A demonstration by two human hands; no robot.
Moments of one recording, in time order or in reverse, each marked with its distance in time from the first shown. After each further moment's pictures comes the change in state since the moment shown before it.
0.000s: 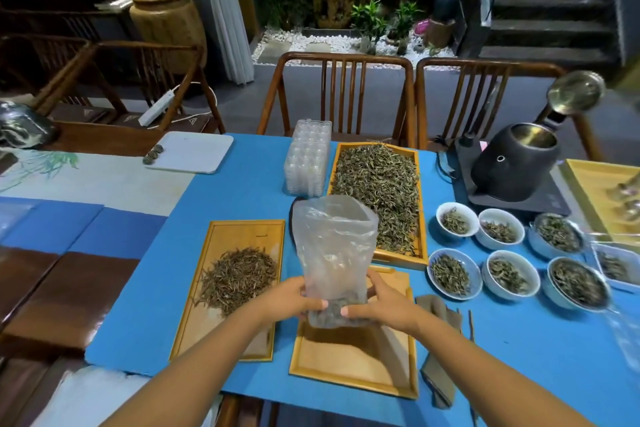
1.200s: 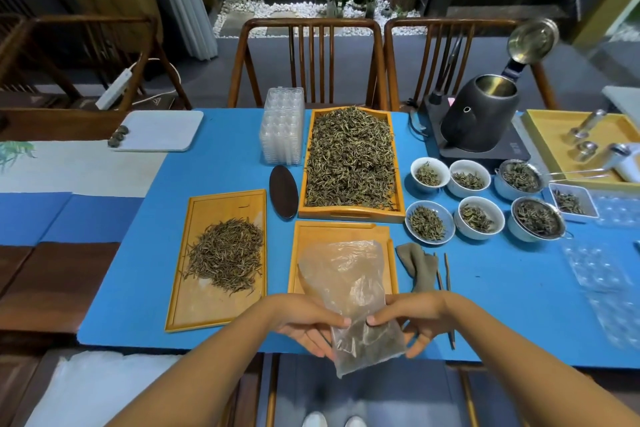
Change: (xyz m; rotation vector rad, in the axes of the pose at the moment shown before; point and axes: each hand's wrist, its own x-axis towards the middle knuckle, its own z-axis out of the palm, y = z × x) left_hand -0.020 -0.020 0.068 -0.153 -0.580 -0.417; right_hand -0.078 0.042 -0.009 -0.020 -0.398 0.487
